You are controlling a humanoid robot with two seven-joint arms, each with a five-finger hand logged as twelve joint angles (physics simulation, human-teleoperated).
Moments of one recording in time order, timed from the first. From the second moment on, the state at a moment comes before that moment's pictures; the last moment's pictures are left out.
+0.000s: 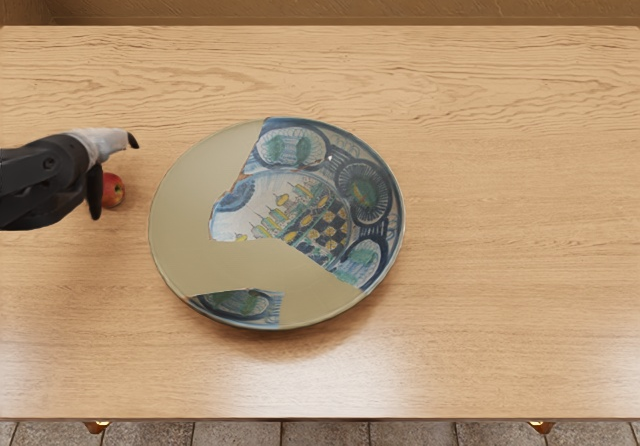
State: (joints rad) left arm -1.10 0.61 -0.10 -1.21 1.34 -0.14 0.61; right arm -0.04 0.00 -0.14 0.24 0.07 0.12 -0.05
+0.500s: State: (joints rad) left arm -1.09 0.62 -0.06 -1.23 1.34 -0.08 0.61; right arm -0.04 0.00 -0.14 0.24 0.07 0.12 -0.05
